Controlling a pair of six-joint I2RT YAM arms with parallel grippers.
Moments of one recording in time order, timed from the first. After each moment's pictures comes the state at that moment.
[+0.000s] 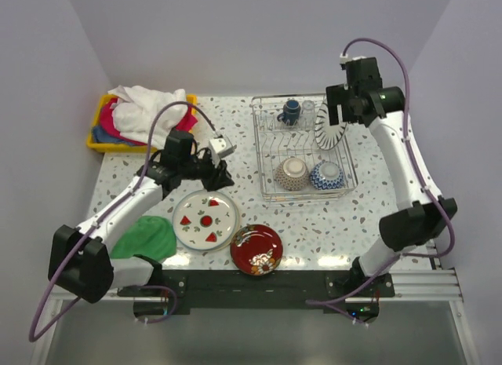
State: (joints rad) left arm -0.40 1.27 0.92 -0.31 0.68 0.28; right arm 0.23 1.65 1.90 -1.05 0.37 0.01
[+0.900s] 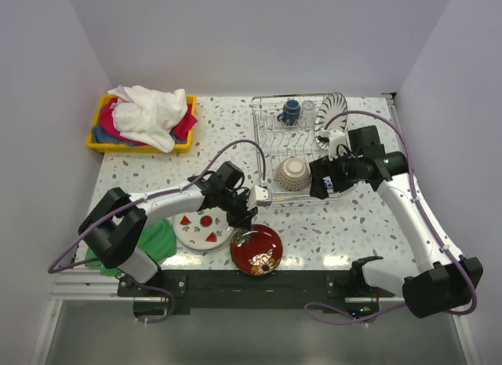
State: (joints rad) left arm -0.74 1.55 0.86 -0.35 0.61 0.46; right arm 0.24 1.17 1.17 -1.00 -0.33 -0.13
